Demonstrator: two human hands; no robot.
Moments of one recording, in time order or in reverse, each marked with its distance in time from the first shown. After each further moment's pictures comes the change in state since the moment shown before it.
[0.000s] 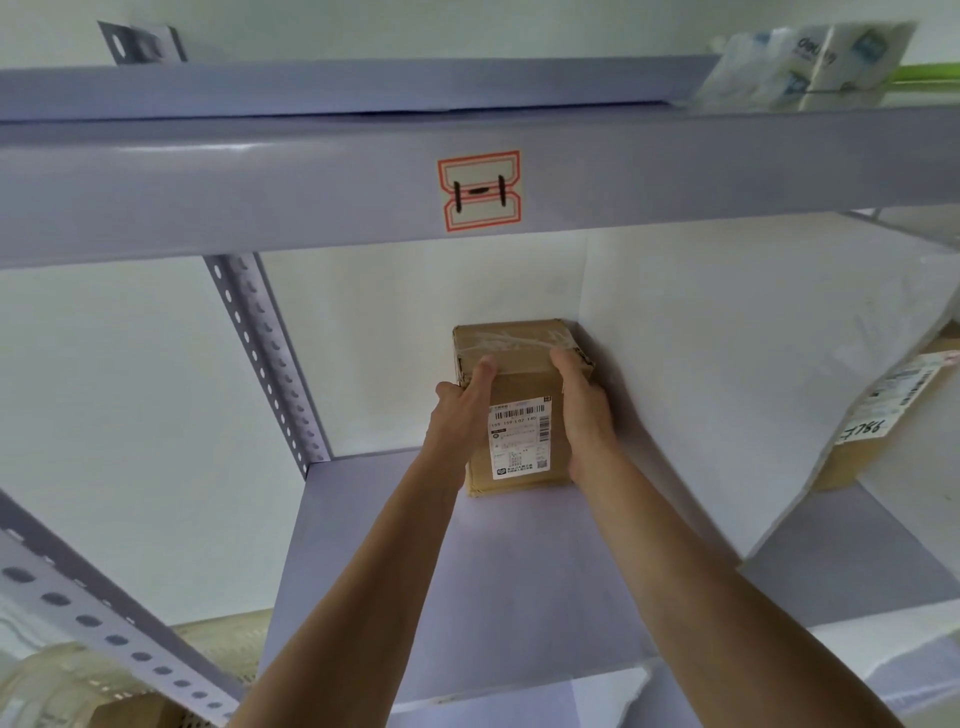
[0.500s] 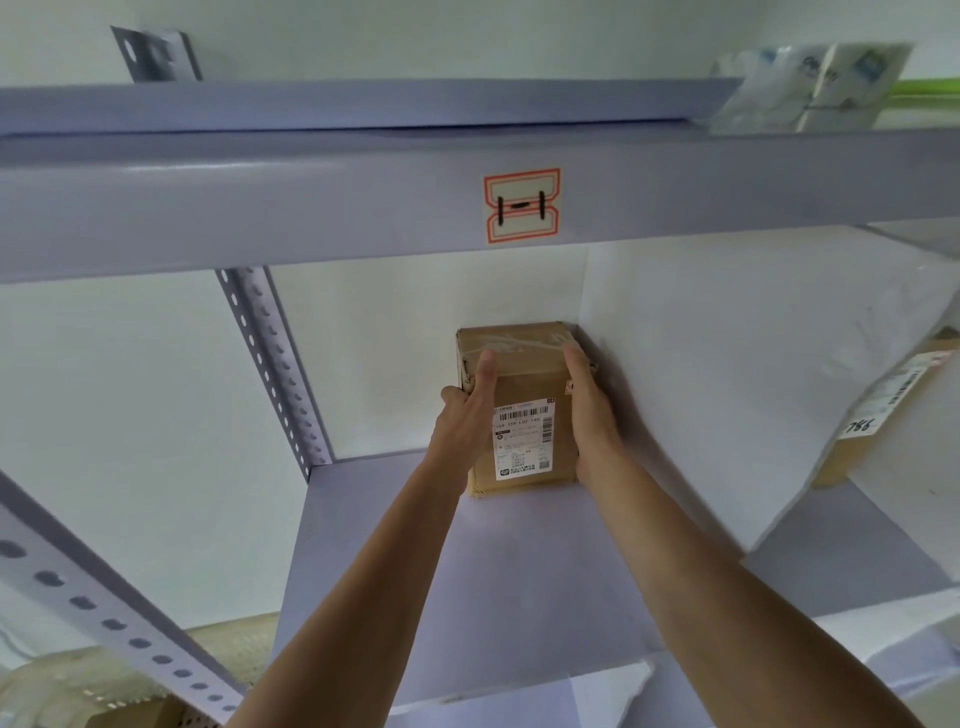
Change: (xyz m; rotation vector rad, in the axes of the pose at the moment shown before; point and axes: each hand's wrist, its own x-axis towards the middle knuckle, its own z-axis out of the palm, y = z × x) left_hand -0.008 0.001 -0.006 0.019 -0.063 0.018; right_hand -0.007 0.000 -0.001 -0.017 -0.038 -0.047
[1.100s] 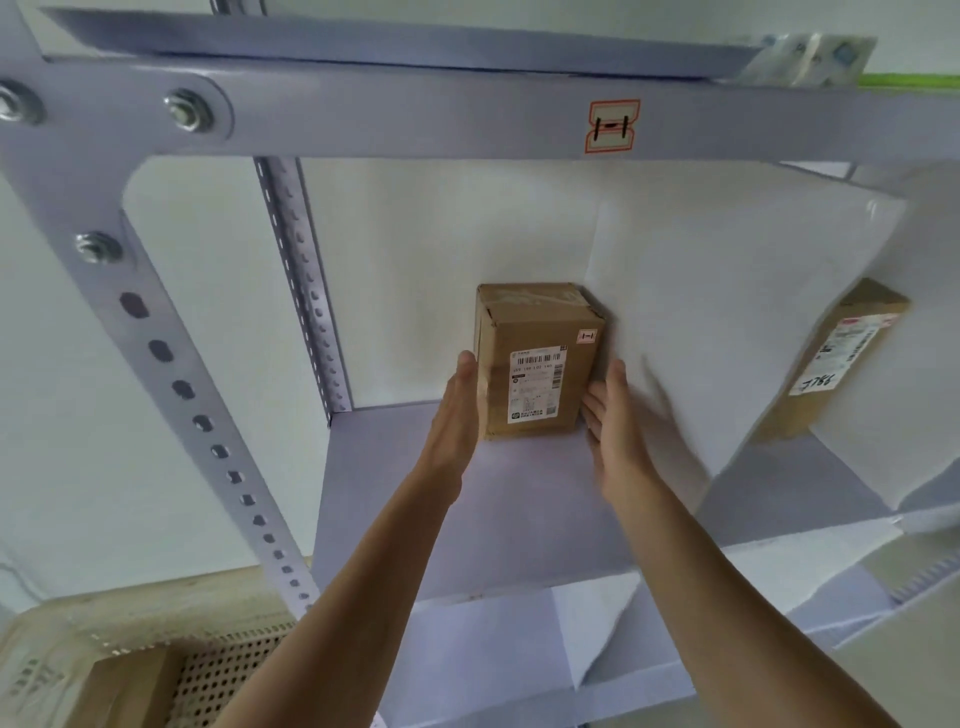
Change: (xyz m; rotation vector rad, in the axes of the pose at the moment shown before) left_hand -0.060 -0.058 -0.035 -0.198 -0.113 0.123; right_hand -0.093 0.025 -0.020 -0.104 0.096 0.012
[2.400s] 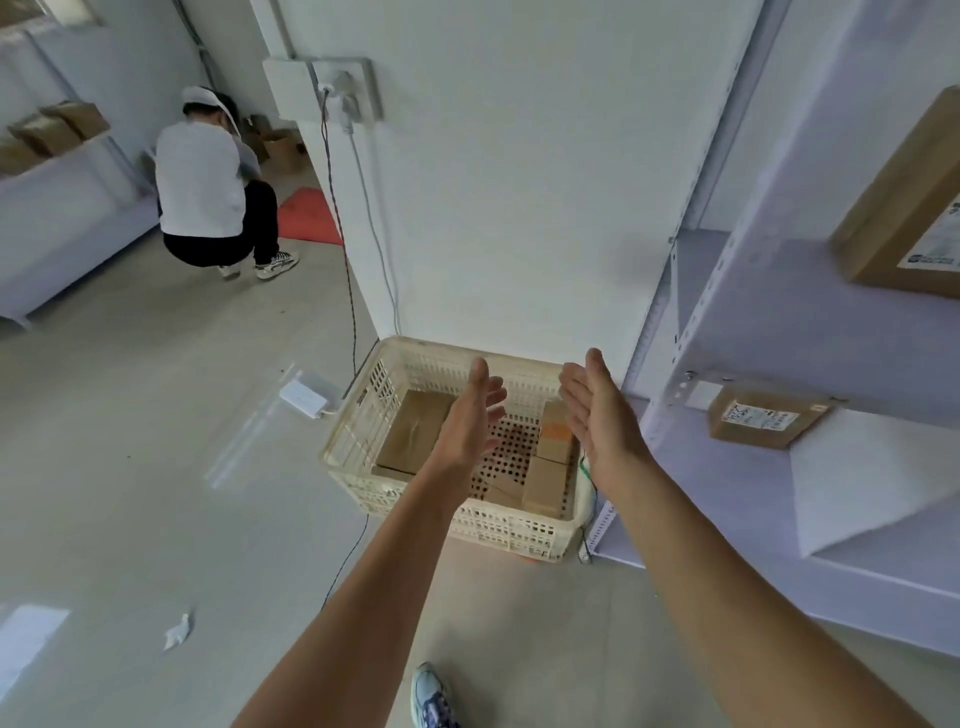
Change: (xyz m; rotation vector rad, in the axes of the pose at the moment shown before) left_hand -0.297 -0.152 -0.317 -0.055 0.418 -0.231; right_hand -0.314 0.196 0.240 -0.169 -0.560 0.252
